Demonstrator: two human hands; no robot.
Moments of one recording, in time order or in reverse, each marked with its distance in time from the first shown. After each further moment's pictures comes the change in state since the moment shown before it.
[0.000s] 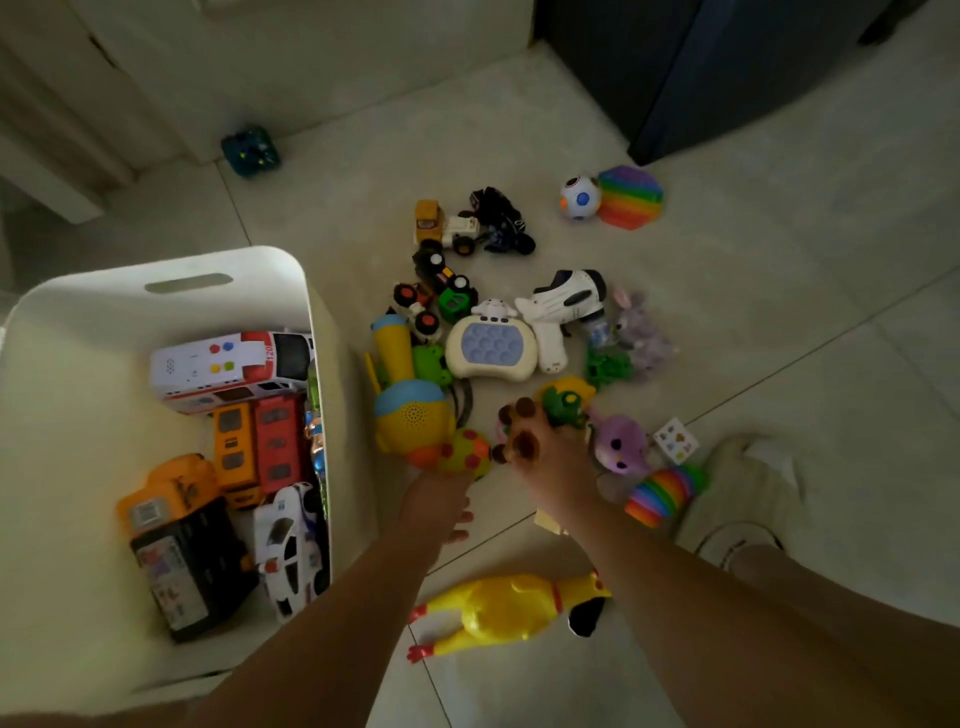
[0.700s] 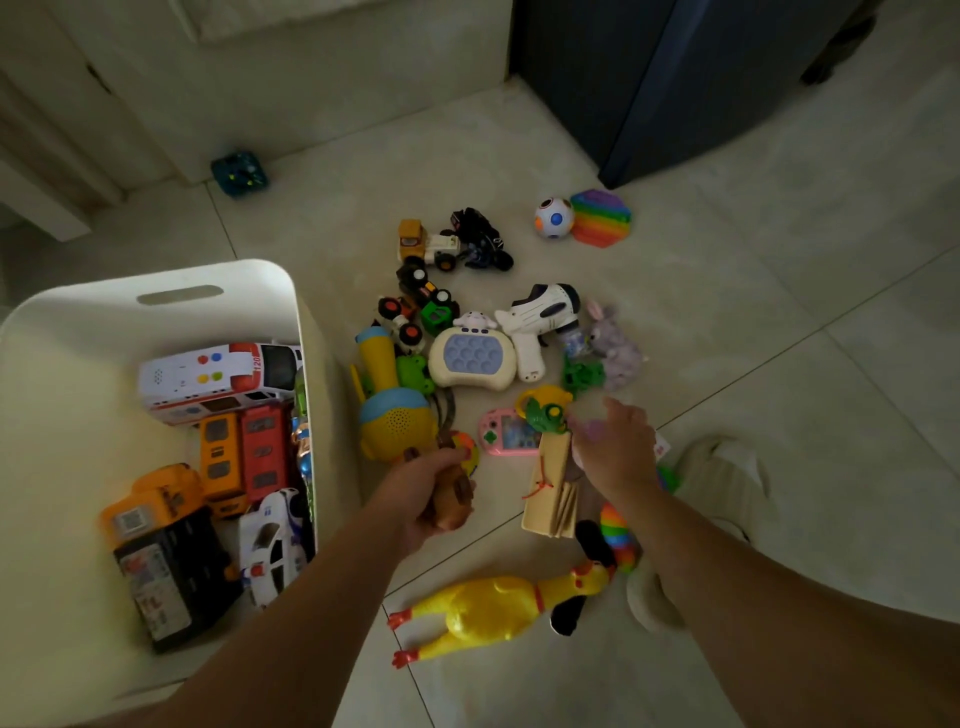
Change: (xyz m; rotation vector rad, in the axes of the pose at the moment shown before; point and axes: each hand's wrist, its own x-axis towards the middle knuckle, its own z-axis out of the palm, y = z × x) left_hand -0.024 0.015 -0.007 -0.273 -0.200 0.080; right_hand -0.012 0.033 -0.081 -0.043 0.157 0.387
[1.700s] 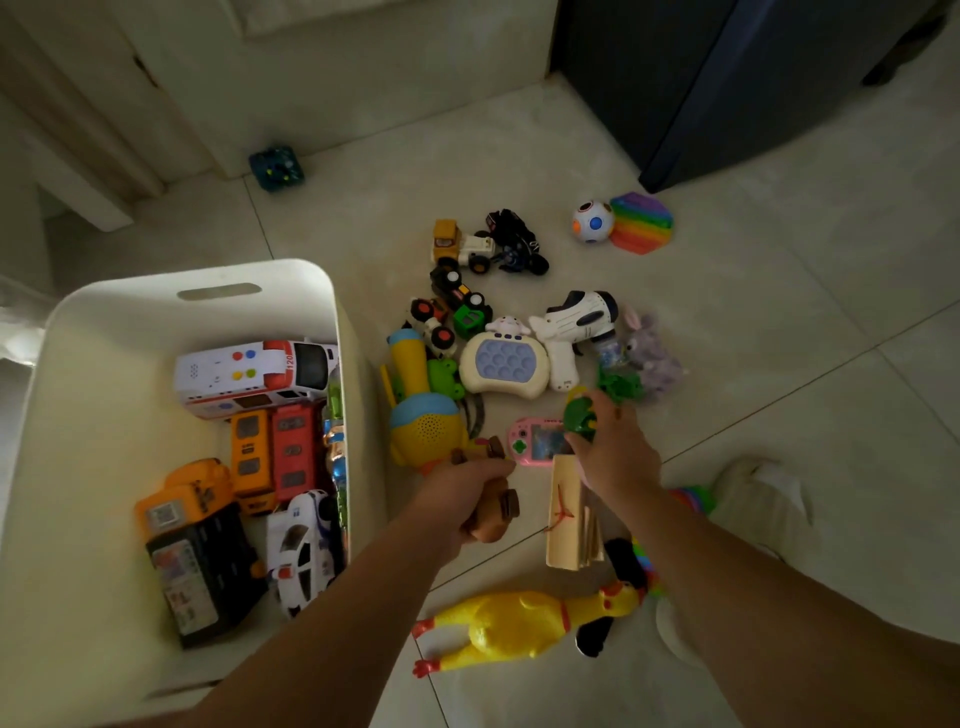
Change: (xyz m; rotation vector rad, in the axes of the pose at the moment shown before) left_hand 0.008 0.004 0.007 0.138 0.047 0.014; right_hand 0.011 -0.033 0.020 -0.072 -0.075 -0.148
